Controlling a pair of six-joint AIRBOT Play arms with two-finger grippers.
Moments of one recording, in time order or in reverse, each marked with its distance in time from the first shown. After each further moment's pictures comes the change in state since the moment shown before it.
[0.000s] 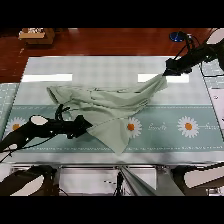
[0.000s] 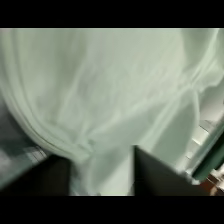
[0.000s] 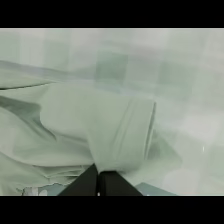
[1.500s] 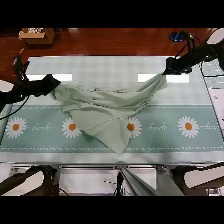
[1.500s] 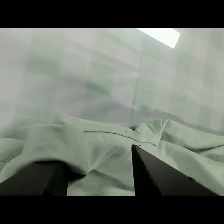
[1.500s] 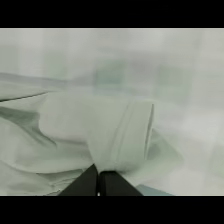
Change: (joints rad) left arm 0.327 -0.050 0.501 0.287 0.054 0.168; right arm -0.001 -0.007 0.000 0.003 -0.018 0.050
